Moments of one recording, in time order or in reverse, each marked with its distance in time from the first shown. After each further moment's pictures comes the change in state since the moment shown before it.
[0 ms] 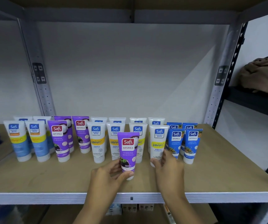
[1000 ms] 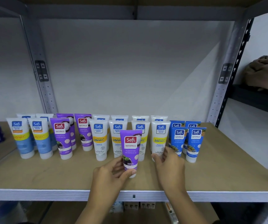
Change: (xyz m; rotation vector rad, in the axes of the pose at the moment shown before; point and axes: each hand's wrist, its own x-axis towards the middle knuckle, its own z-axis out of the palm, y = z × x) left_hand -0.003 -0.001 0.003 -0.038 0.045 -0.001; right_hand 0.010 0.003 0.008 0.011 -0.001 -0.003
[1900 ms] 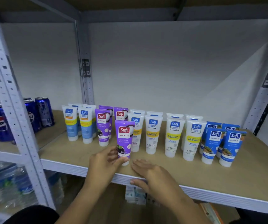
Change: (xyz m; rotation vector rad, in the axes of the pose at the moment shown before) left_hand -0.002 -0.018 -0.105 0.147 0.180 -0.035; right_hand -0.074 -0.083 0.026 -0.352 -0.782 -0.813
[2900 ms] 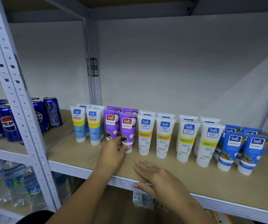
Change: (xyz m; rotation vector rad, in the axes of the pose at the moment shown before) left_hand 0.071 -0.034 0.005 0.069 -0.065 -0.004; right_hand 0.024 0.009 0.022 0.012 0.035 -0.104
